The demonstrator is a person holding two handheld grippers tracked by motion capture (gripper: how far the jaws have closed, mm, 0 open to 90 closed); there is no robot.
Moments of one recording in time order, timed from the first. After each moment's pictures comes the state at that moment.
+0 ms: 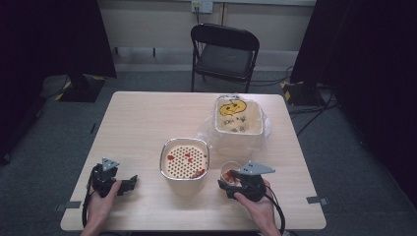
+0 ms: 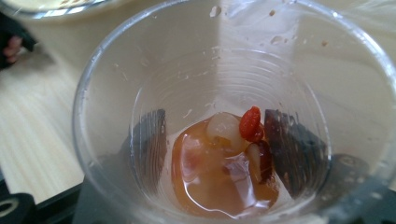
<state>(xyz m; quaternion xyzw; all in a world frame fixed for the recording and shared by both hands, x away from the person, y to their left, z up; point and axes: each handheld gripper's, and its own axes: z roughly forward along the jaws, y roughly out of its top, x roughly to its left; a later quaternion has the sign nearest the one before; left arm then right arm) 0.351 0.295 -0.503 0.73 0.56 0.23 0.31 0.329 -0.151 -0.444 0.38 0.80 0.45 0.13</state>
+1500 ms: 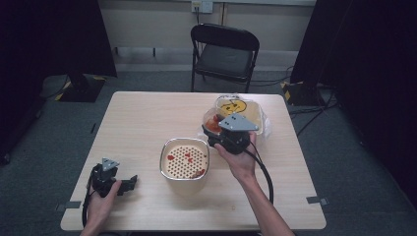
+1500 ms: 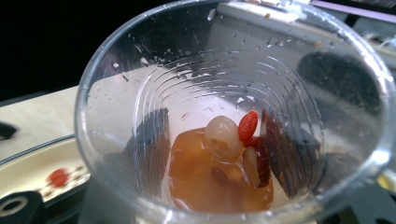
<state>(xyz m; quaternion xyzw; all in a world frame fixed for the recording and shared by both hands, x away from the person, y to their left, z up) 0.351 0.295 -0.503 0.73 0.56 0.23 0.31 0.397 -0.090 -0.335 0.30 0.75 0.50 0.32</state>
